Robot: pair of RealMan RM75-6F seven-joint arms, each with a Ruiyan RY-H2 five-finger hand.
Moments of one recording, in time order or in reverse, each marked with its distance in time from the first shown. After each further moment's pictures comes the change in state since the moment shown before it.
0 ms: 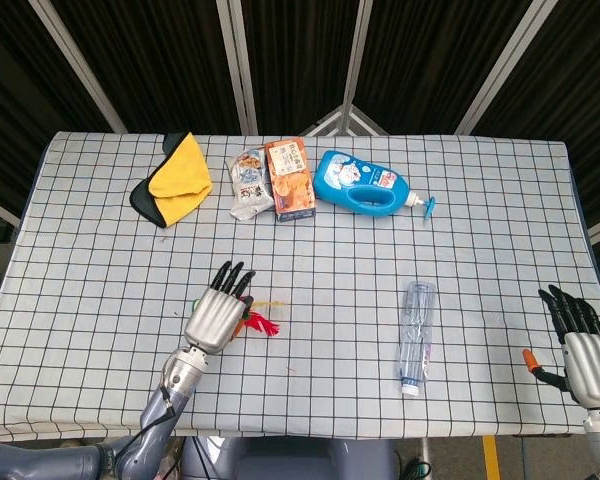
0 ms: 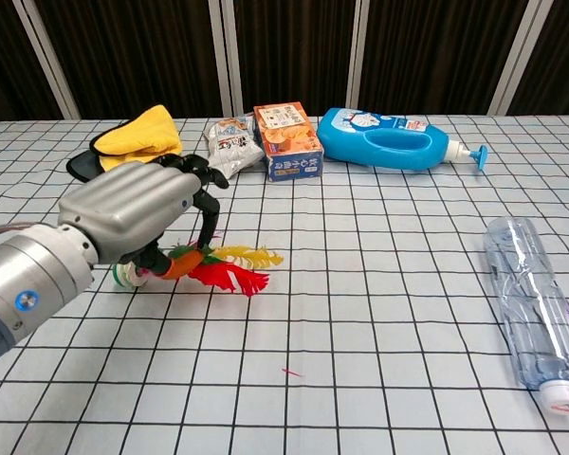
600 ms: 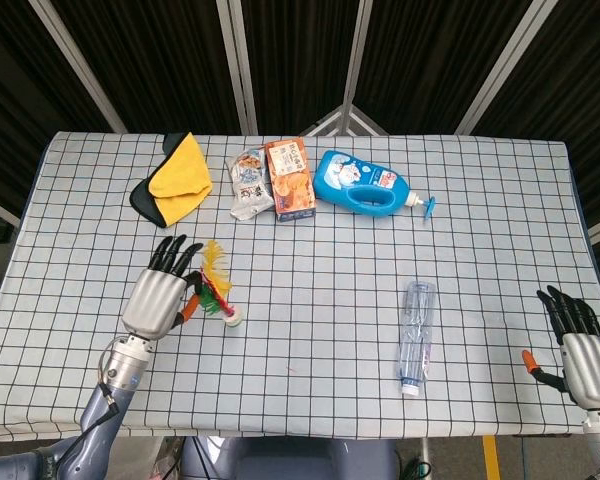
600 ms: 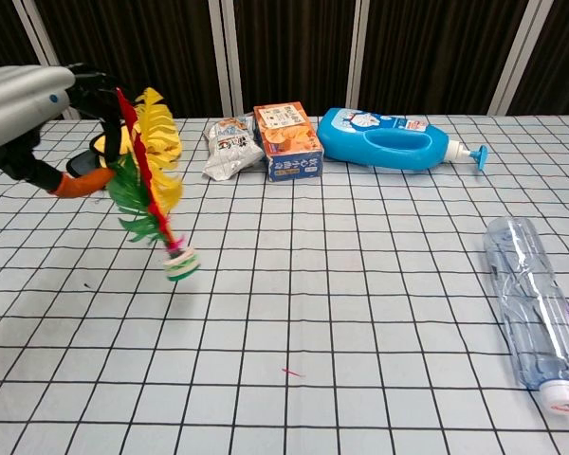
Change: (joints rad) left arm 0.083 0.290 -0.017 -0.203 0.039 0.108 -0.206; right arm -0.001 -0.003 -0.003 -0.004 -0.007 0.004 -0.022
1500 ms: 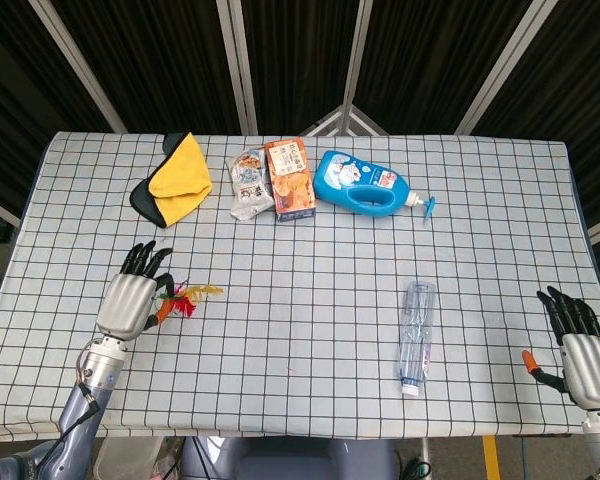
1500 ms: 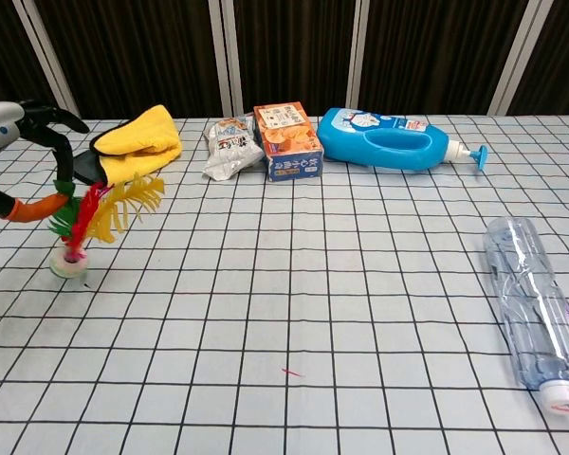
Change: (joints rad) left arm 0.036 0.025 0.044 0.099 -0.035 -0.002 -0.140; right arm -0.001 -0.002 -0.001 0.001 0.004 -0.002 -0.008
